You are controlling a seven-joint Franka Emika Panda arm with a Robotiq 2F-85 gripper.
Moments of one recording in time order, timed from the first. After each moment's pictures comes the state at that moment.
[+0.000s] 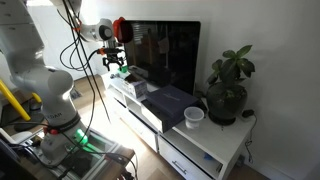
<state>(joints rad) 0.16 0.03 0.11 -2.29 -0.04 2.23 -0.16</state>
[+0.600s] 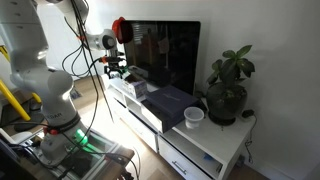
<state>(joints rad) 0.16 0.15 0.11 -2.32 -0.05 2.30 -0.14</state>
